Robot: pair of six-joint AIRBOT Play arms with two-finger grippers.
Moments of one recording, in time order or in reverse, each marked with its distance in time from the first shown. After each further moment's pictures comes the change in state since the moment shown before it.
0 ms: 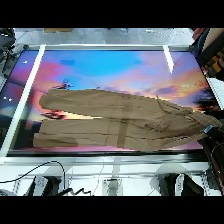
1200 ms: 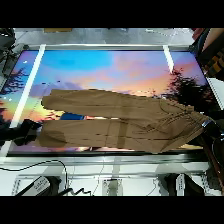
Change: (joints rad) left arm -0.390 -0.271 0.038 0.296 -0.161 -0.591; right arm 0.001 -0.179 0.003 0.118 -0.041 0.025
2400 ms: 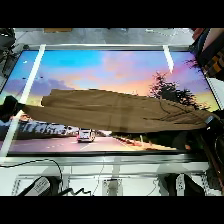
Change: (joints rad) left arm -0.072 0.051 0.261 -0.253 0.152 0.150; right arm 0.046 -0.009 0.052 0.003 -0.061 0.004
